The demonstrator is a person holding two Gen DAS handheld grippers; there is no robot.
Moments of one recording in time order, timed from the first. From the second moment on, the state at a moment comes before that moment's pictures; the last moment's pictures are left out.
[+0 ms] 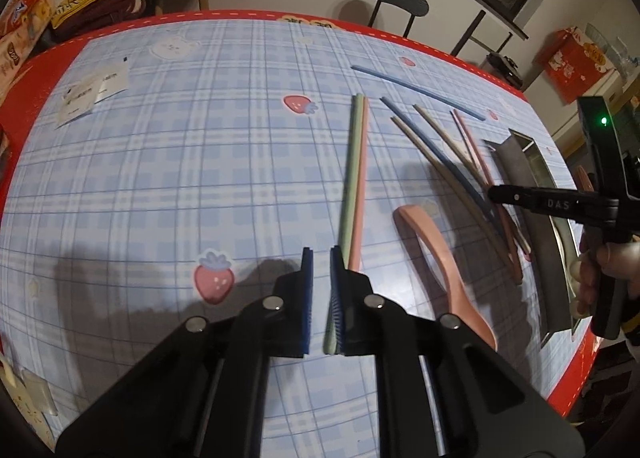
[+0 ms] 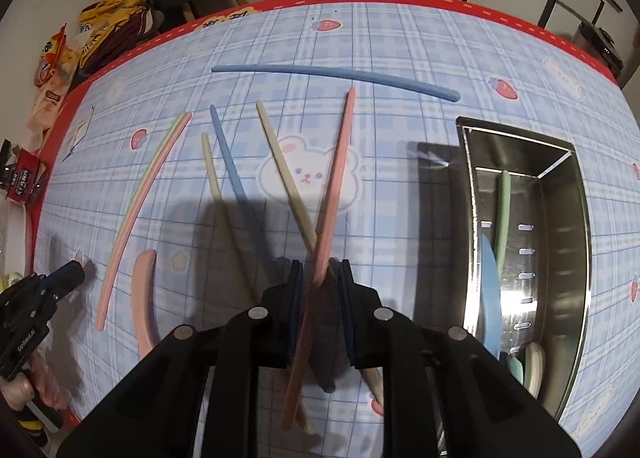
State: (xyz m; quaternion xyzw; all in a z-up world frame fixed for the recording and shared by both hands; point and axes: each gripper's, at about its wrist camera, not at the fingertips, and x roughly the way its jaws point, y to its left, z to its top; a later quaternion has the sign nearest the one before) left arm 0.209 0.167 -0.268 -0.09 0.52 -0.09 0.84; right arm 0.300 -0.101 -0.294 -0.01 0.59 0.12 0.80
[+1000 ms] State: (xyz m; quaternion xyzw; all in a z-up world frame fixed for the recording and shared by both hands) left arm 0.207 0.087 -0.276 -0.12 0.54 -0.17 0.82; right arm 0.202 -0.112 -0.292 0.02 0.58 0.18 0.80
